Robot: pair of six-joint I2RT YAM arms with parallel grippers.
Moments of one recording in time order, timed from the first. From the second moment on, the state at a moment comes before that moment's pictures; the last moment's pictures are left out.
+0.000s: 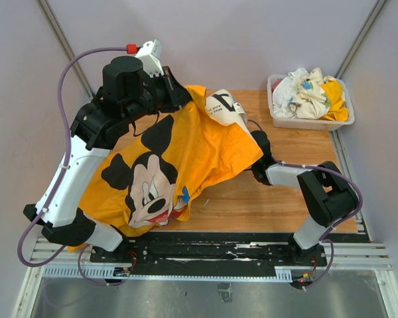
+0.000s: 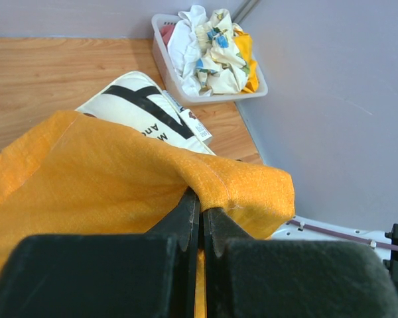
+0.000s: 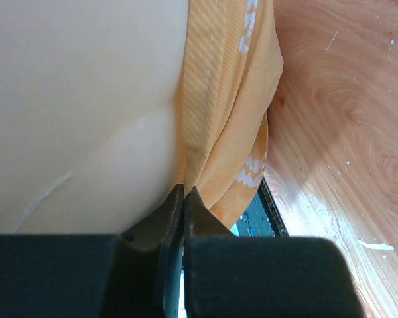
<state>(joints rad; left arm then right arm) -0.66 1.44 2.06 -0.82 0.01 -0.56 0.48 1.65 0.73 0.70 -0.99 1.20</state>
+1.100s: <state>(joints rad) -0.39 1.44 1.99 -0.53 0.24 -0.62 0.26 1.42 1.85 -0.50 -0.73 0.67</state>
